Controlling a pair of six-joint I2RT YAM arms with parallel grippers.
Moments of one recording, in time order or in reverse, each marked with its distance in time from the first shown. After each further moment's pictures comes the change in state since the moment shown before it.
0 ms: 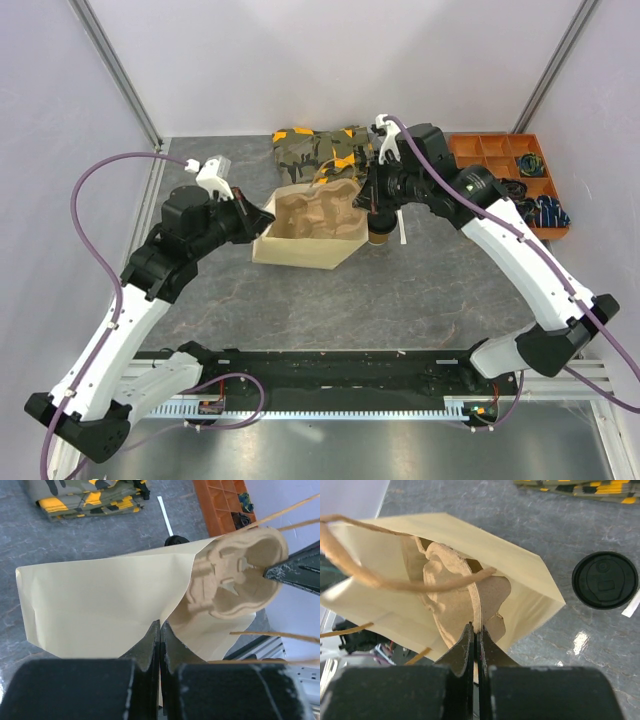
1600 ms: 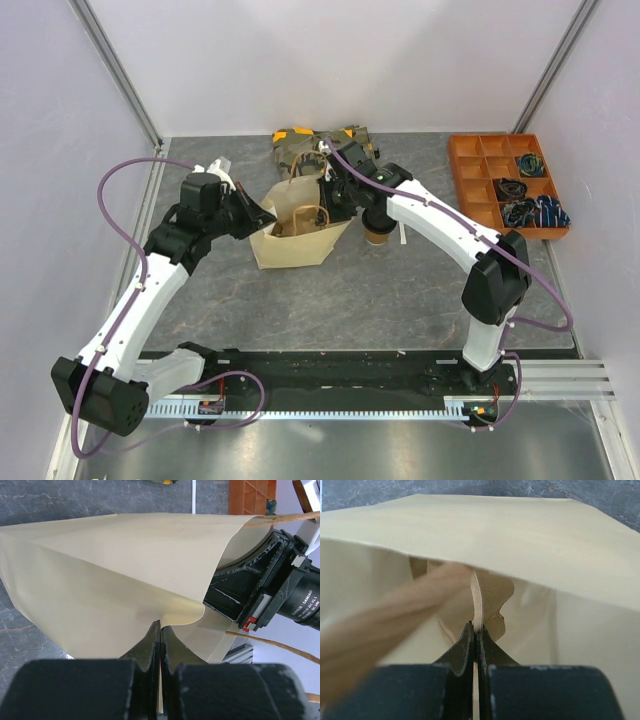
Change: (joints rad) left arm 0.146 0.177 -0.049 0.019 0.124 -0.190; right arm 0.084 0.402 0.028 0.142 0.023 0.099
